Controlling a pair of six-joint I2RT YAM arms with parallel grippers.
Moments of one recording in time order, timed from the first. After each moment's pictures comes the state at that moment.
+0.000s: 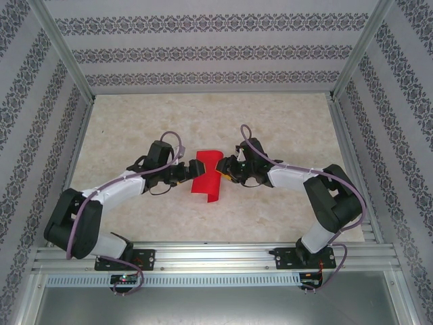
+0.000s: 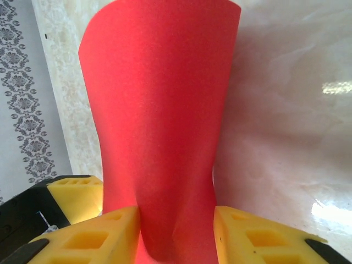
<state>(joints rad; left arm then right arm) -0.45 1.43 0.73 -0.12 0.53 -0.76 0.55 1.65 0.80 0.08 -0.49 1.01</state>
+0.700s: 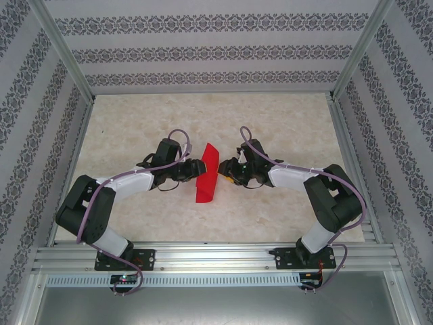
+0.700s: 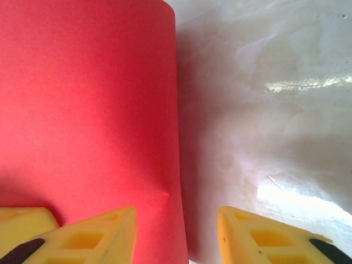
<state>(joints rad) -0.48 1.55 0.77 0.04 0.55 -0.84 0.54 1.65 0.80 0.01 -0.49 0.96</state>
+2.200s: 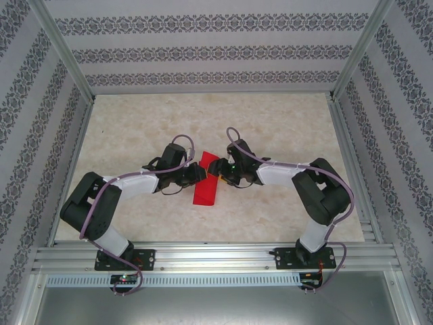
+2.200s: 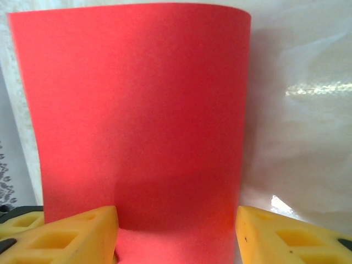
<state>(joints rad) -0.53 1.59 0.74 0.05 0.48 -0.89 0.63 1.76 0.90 -0.01 -0.38 0.97</state>
